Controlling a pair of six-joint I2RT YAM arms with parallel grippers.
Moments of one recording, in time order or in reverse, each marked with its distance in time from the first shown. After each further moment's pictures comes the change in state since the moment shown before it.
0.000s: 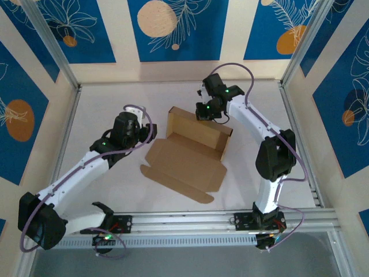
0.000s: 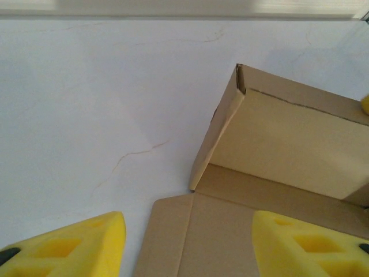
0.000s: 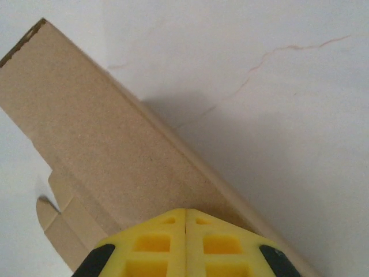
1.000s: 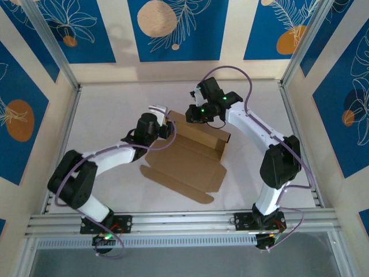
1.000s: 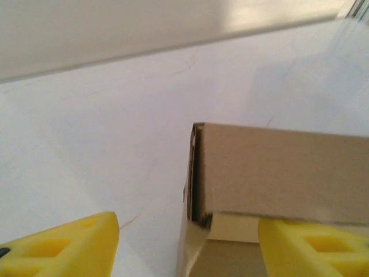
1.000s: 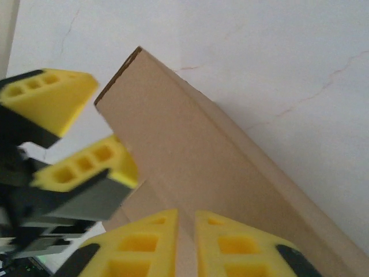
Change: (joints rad) left arm -0.051 0.371 -0.078 0.618 -0.011 0.167; right arm 0.109 -0.139 -0.114 0.116 -0.062 0.085
